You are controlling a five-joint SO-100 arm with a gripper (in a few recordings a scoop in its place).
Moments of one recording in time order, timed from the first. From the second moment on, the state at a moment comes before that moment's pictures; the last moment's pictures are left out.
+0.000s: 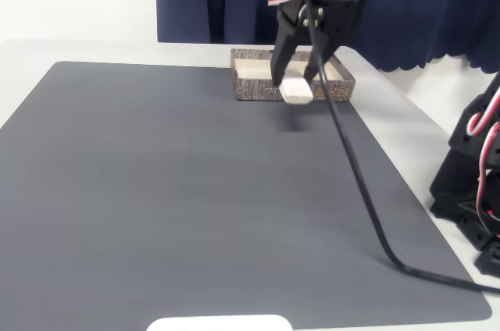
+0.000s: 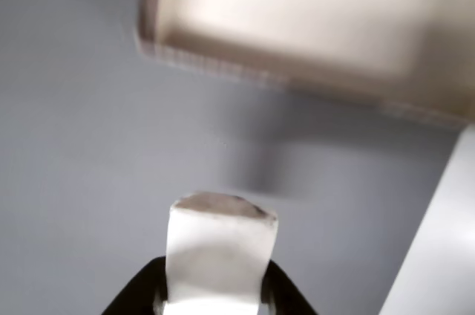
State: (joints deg) arm 60.9 103.1 98.7 76.6 25.1
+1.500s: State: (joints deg) arm 77.4 54.6 39.7 89.4 20.5
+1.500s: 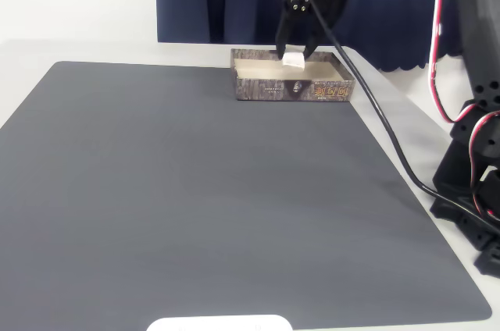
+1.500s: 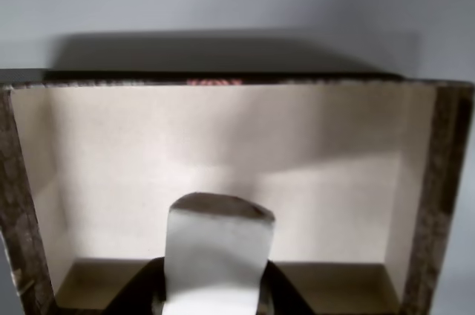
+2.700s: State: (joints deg) arm 76.7 49.2 31.5 92.1 -33.5
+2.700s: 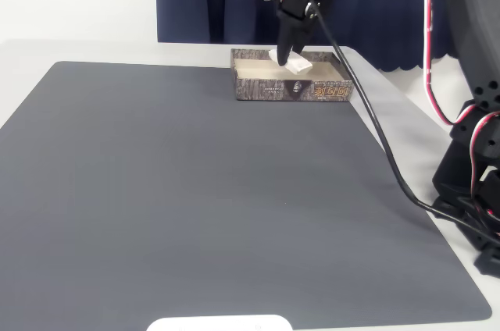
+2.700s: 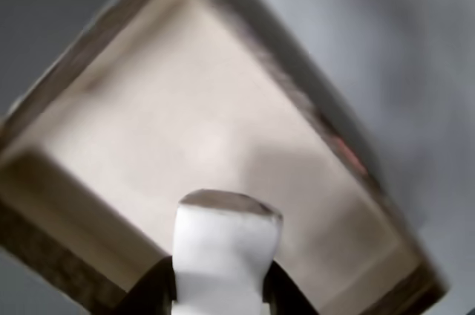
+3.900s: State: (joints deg) arm 76.0 43.9 30.4 87.9 -76.7
